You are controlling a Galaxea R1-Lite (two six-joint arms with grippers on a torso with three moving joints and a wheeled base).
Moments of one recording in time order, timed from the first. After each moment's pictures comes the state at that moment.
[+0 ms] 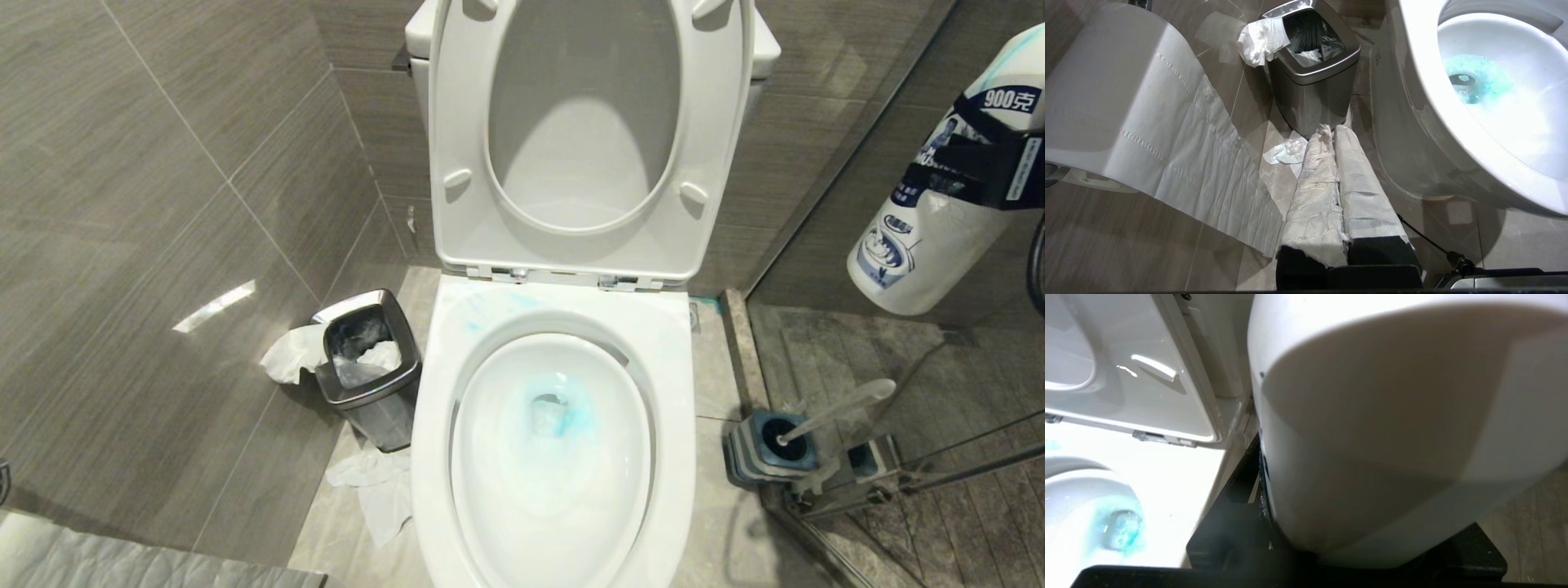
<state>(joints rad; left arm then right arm) -0.01 0.00 0.00 0.01 -0.01 0.00 -0.01 1.39 -1.23 -0.15 -0.03 -0.09</state>
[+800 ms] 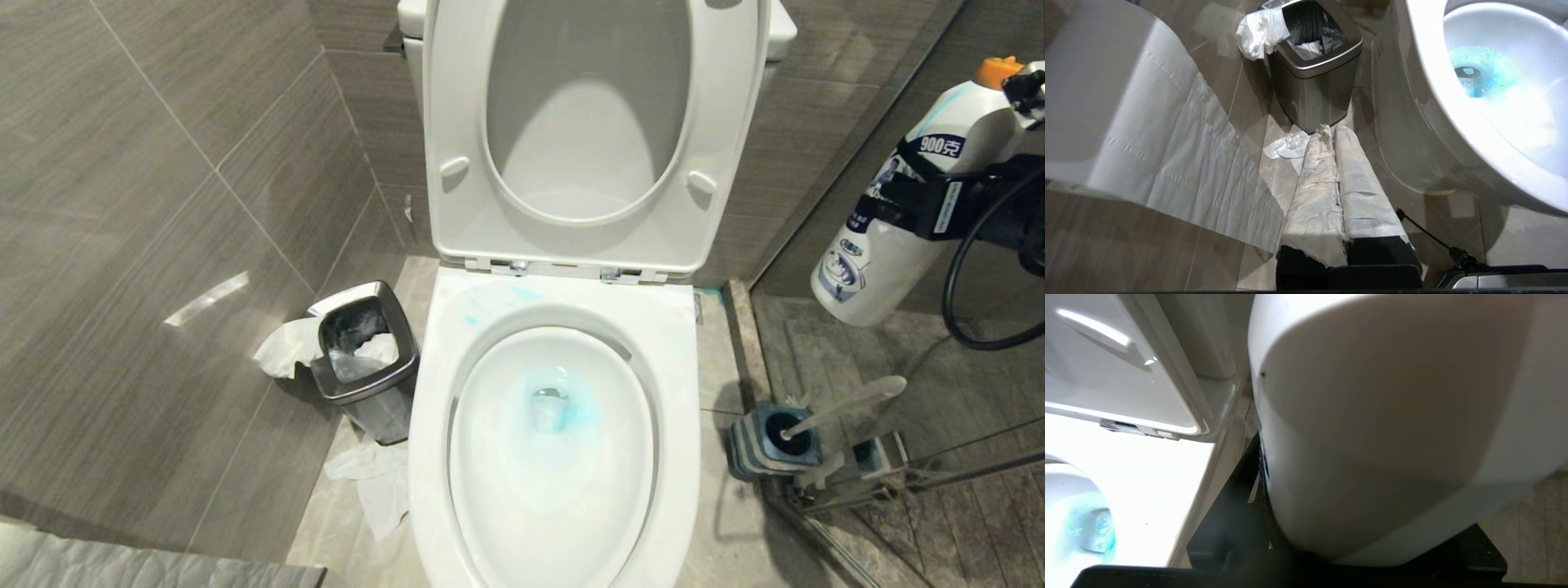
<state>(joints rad) -0.01 0.00 0.00 0.01 0.00 0.01 -0.03 1.52 -1.15 -0.33 0.01 -0.09</state>
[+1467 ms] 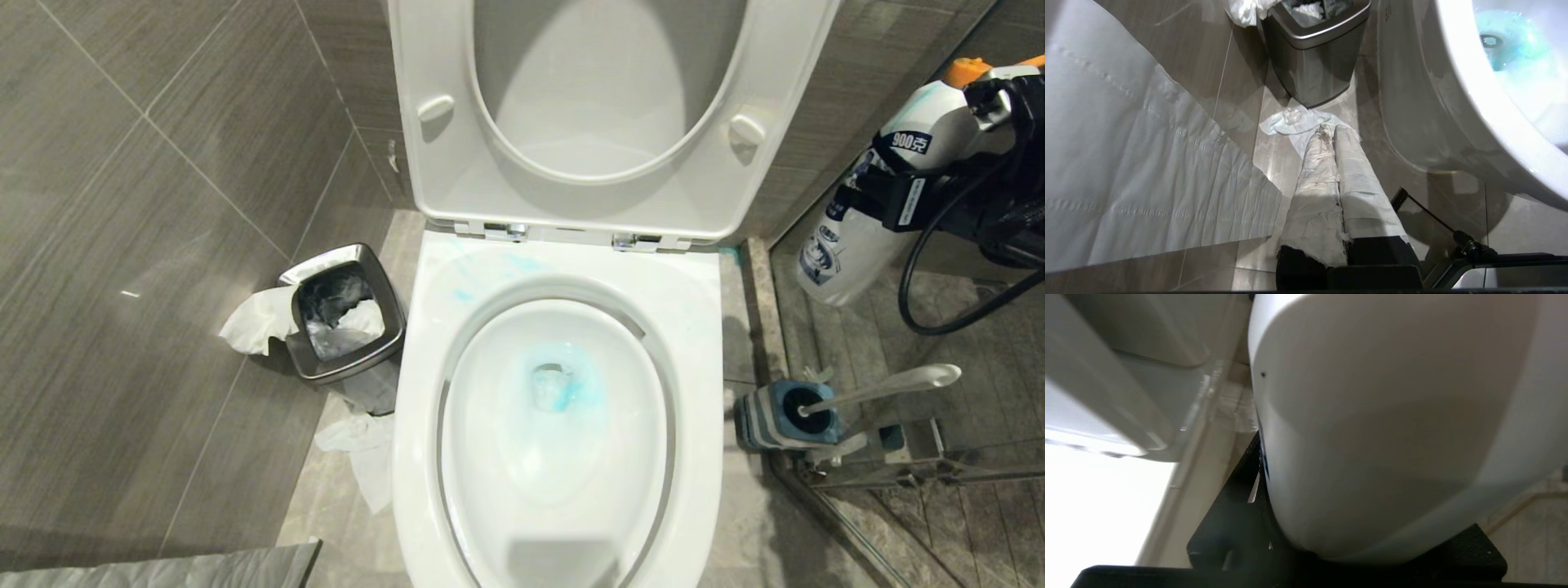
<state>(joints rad) -0.01 0.00 0.00 0.01 0.00 0.01 -0.03 1.62 -1.17 -0.48 0.01 -0.11</state>
